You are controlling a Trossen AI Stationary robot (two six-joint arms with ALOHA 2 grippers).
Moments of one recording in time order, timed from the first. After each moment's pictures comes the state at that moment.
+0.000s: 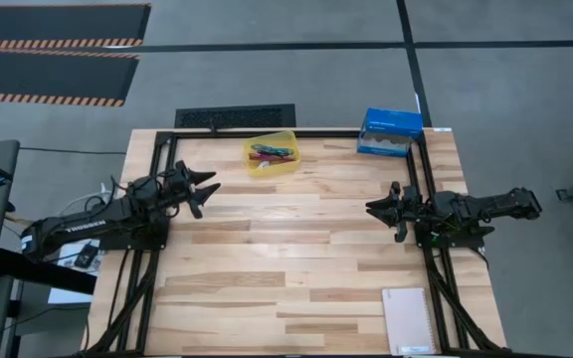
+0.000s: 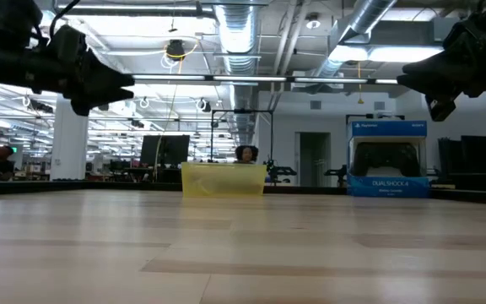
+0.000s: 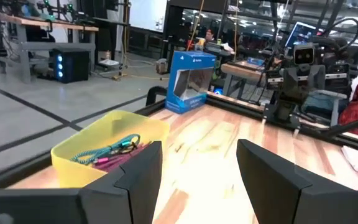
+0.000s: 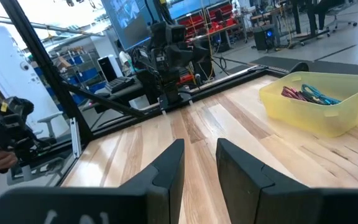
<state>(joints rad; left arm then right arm) 0.36 0.24 0.04 0.19 -0.07 -0.19 0.15 0.02 0.03 -0.01 0.27 0.36</state>
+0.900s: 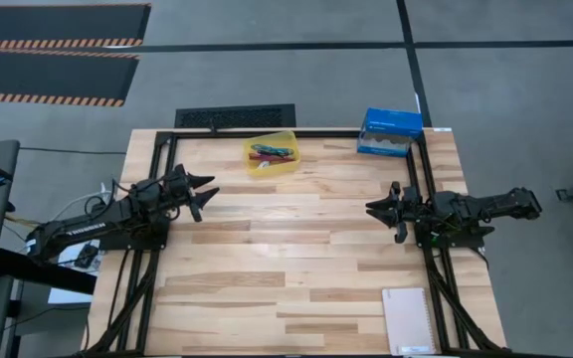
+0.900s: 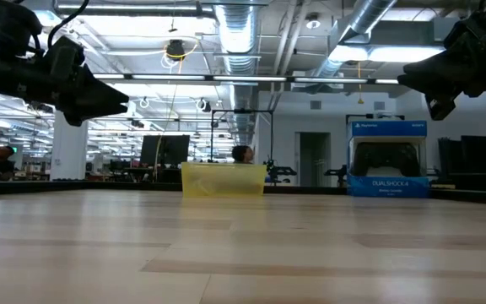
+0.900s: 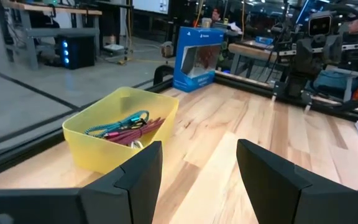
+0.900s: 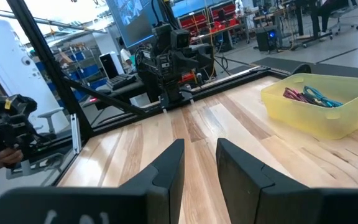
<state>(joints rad) 0.36 0.15 0.01 0.04 -0.08 -0.16 0.15 0.02 0.03 -0.02 0.26 0.33</state>
